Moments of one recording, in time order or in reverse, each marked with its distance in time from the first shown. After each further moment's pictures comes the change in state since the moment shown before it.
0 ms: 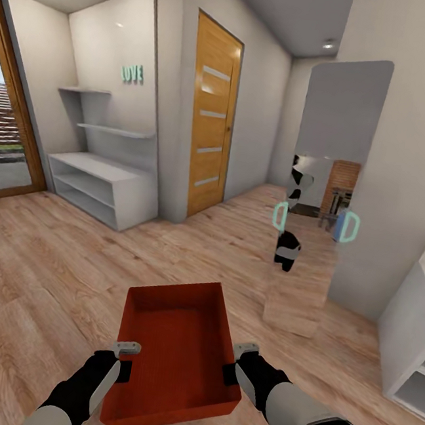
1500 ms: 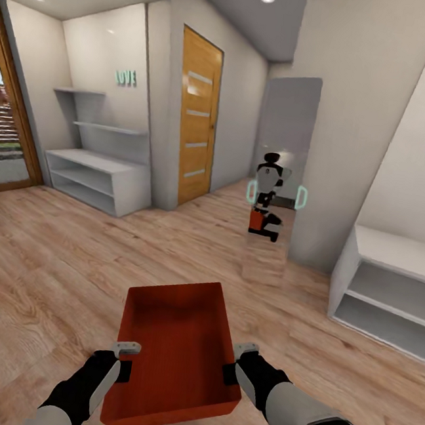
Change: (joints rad) left arm 0.000 0.000 0.000 -0.001 0.000 0.000 0.000; right arm 0.000 0.000 0.000 0.000 0.000 0.000 0.000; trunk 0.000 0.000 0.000
